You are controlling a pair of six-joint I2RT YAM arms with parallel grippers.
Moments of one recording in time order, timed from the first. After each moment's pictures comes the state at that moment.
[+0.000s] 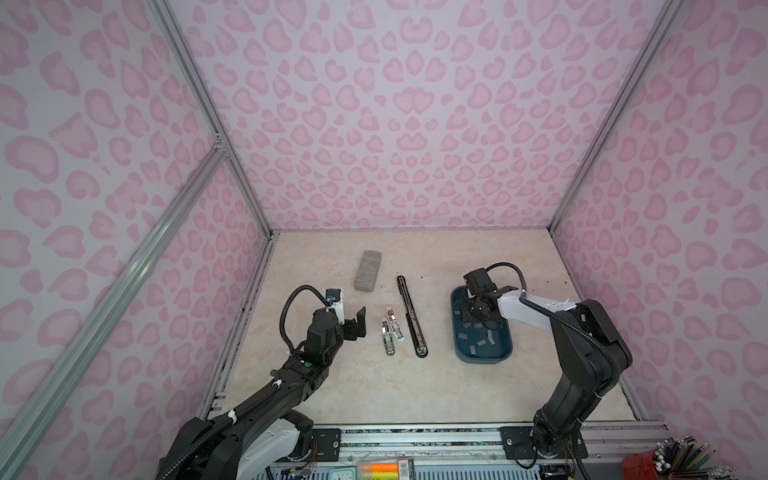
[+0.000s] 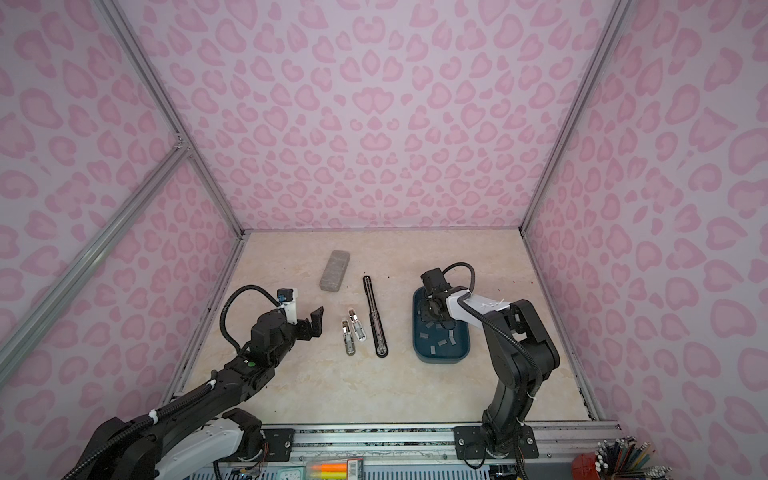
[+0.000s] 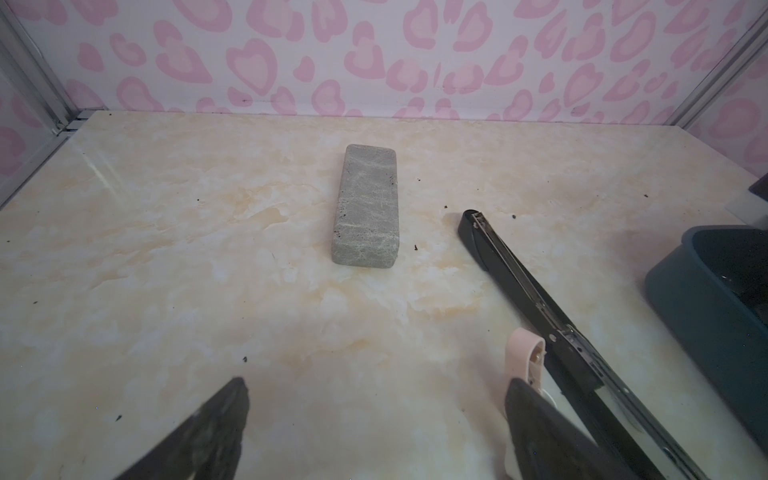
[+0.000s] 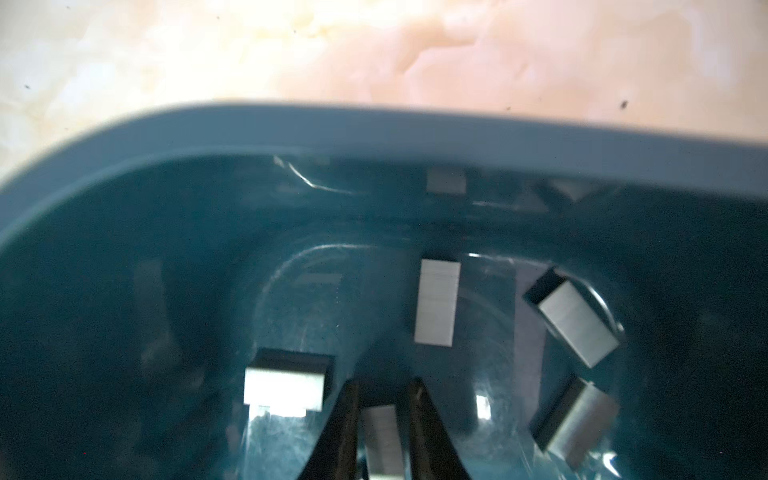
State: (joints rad) left arm -0.44 1.02 0.33 0.29 -0.20 -0.22; right arm 0.39 1.77 0.99 -0.40 0.09 0.34
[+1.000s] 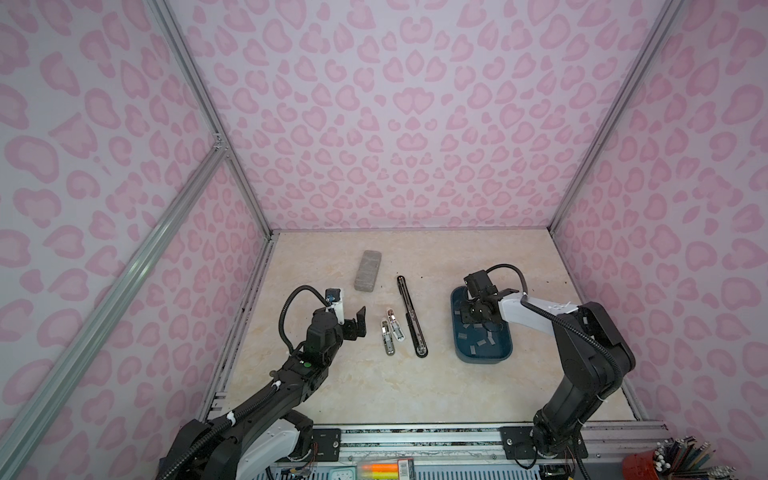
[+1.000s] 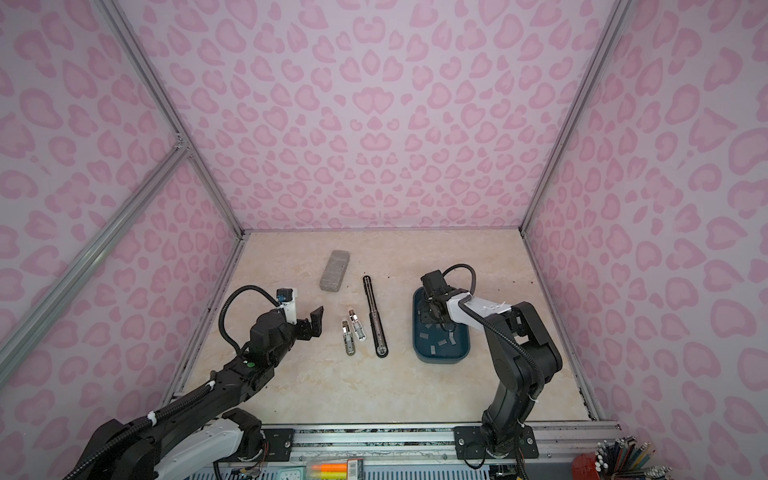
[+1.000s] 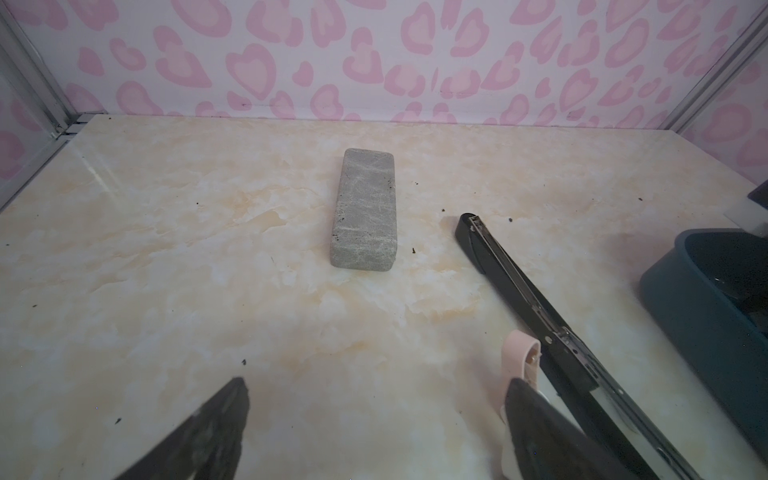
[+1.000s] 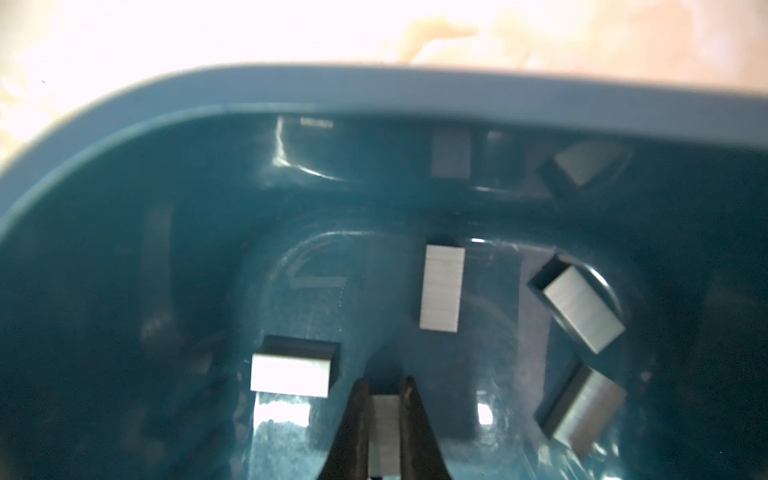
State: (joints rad) left arm -0.44 1.00 0.33 0.29 -0.20 -0.22; right arm 0.39 1.73 0.95 -0.38 0.10 0.35
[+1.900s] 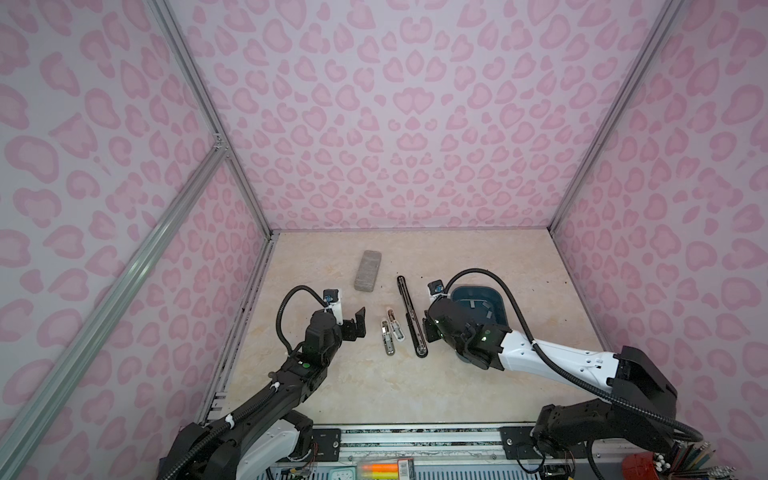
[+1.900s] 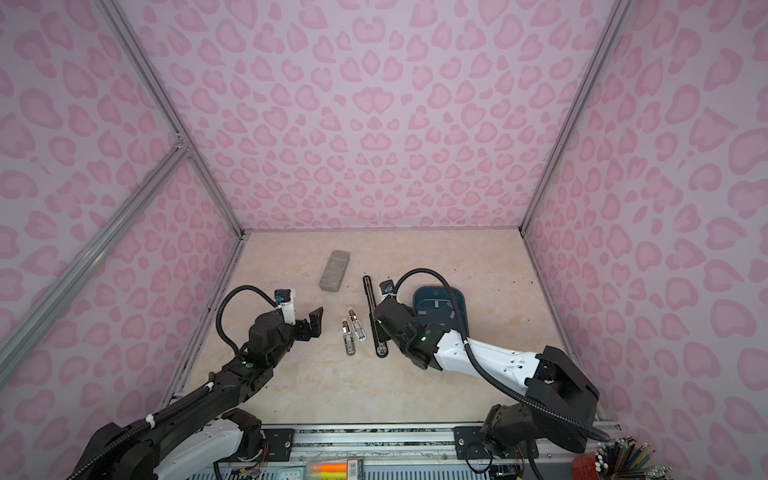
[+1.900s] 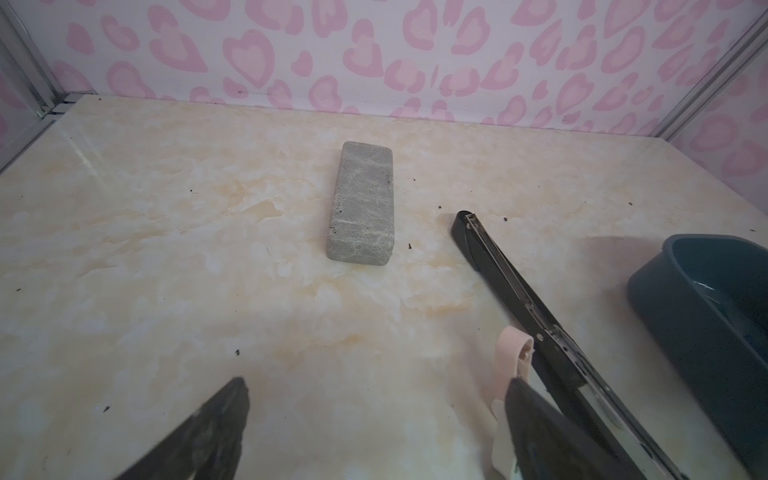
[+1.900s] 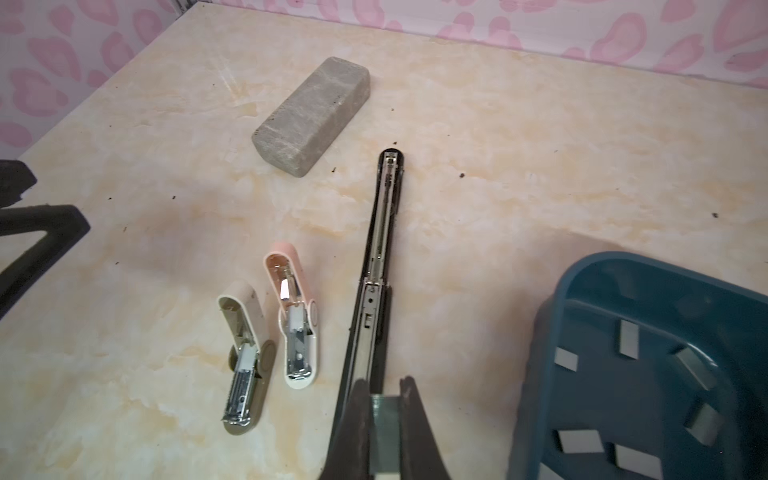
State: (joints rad) left arm -0.43 0.96 0.31 0.27 -0.16 -0.25; right arm 0.98 1.44 0.87 -0.12 0.43 0.43
